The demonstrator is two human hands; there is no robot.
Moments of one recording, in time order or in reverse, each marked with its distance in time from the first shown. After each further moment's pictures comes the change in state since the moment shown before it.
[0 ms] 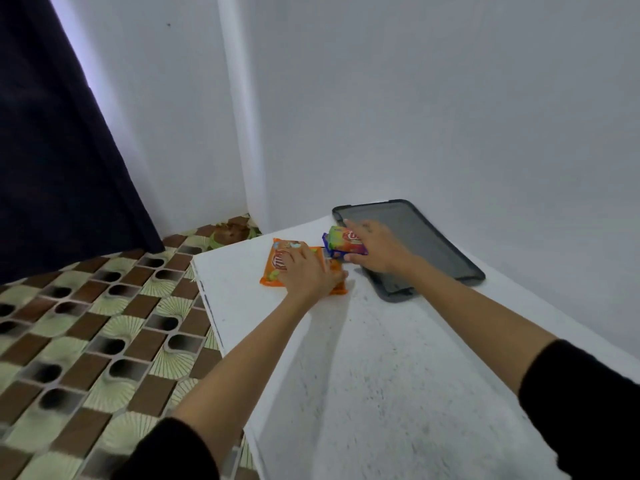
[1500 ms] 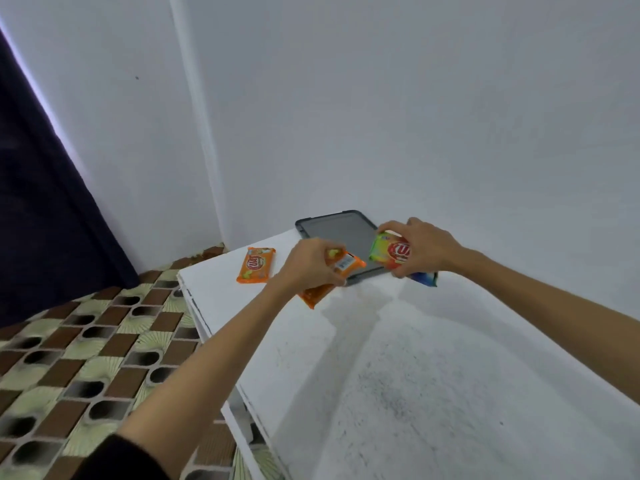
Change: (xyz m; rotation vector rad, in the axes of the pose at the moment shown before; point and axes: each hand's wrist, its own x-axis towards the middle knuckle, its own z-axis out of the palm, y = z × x) left_hand -0.128 0.054 -0.080 -0.022 -0.097 0.570; right_hand -0.192 0.023 -0.110 -0.106 0.077 0.152
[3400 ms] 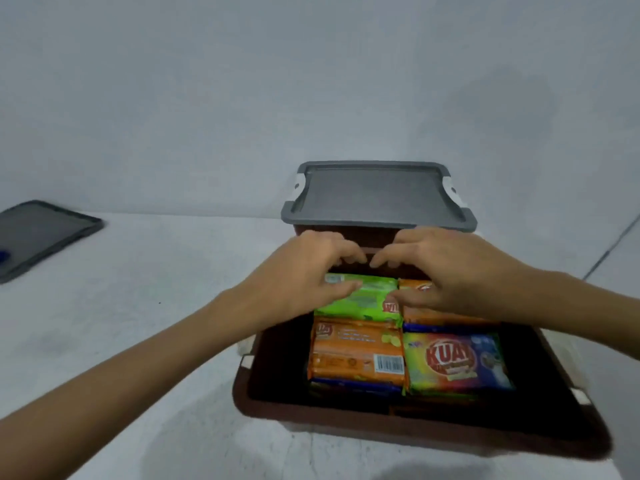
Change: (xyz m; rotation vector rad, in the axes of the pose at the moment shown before) left_hand -0.254 0.402 0.157 -0.002 -0.317 1.111; right_hand -0.567 0.116 -0.066 -0.164 -0.012 0.387
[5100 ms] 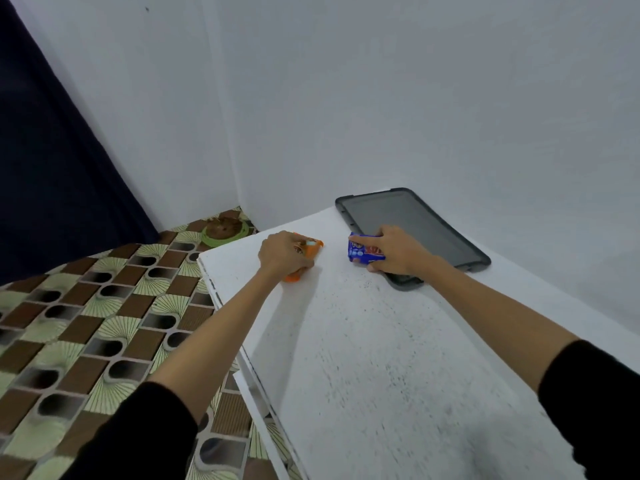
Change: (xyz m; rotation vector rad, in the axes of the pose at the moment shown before) left_hand -0.414 -0.545 -0.122 -0.033 0.414 -1.517; right_hand 0.606 -0.464 0.127 -0.081 -0.078 -0.643
